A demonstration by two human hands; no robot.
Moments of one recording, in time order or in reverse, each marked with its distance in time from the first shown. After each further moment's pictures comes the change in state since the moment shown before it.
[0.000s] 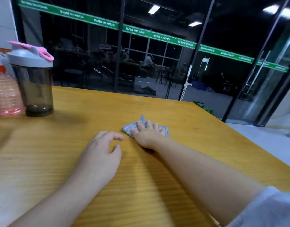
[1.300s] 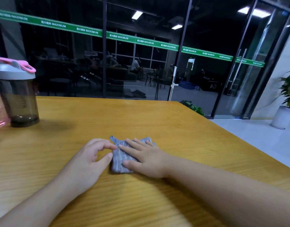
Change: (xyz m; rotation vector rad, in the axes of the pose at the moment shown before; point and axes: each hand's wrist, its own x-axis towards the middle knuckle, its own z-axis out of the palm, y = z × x) left_hand -0.017 0.002 -0.008 -0.221 -0.282 0.081; right_hand -0.103 0.058 0.006 -0.078 -0.021 -0.501
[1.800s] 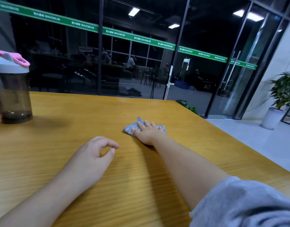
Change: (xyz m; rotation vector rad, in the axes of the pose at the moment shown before) left_hand 0.006 0.002 0.004 0.108 0.008 0.043; right_hand 0.087 0.054 -0.013 0.040 0.050 0.541
